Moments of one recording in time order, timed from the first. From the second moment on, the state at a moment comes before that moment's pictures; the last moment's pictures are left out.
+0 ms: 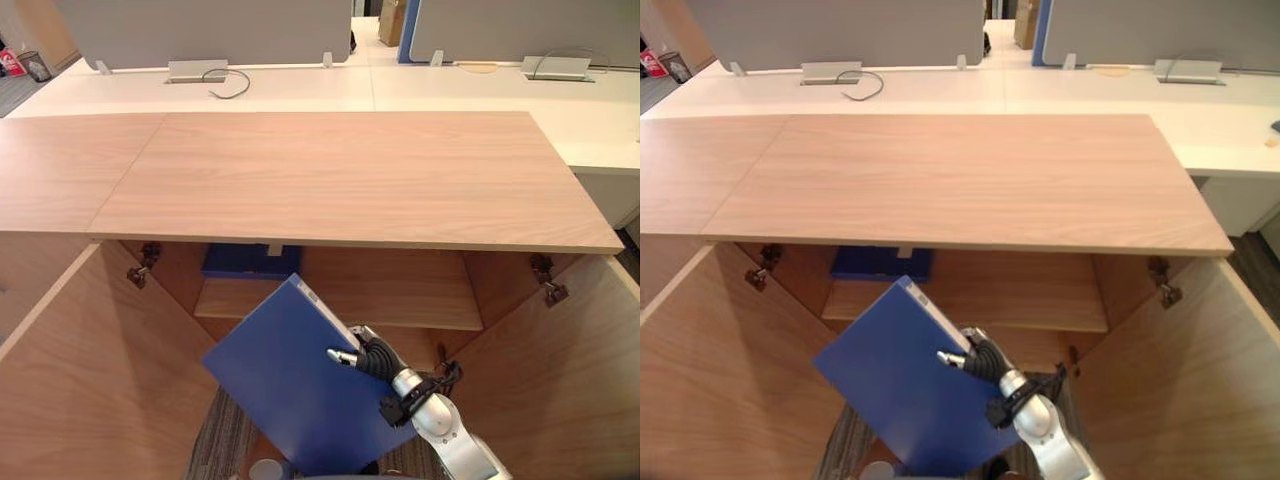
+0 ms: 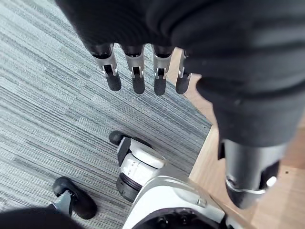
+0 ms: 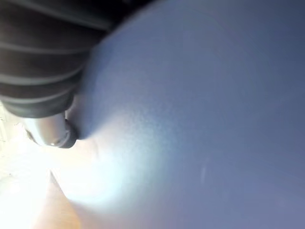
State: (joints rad) left arm 0.29 0.06 0.23 1.01 -0.23 -0.07 -0.03; right arm 0.16 -0.30 0.39 -0.02 -0.30 -0.14 0.08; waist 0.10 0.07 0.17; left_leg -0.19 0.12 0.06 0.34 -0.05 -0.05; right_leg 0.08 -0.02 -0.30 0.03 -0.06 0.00
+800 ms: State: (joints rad) left arm 0.24 0.08 0.16 0.85 -0.24 -0.10 -0.03; right arm -0.25 -0.28 -0.13 0.42 0.22 -0.06 -0.13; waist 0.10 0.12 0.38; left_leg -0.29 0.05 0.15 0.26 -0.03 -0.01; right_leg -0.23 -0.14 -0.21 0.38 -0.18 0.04
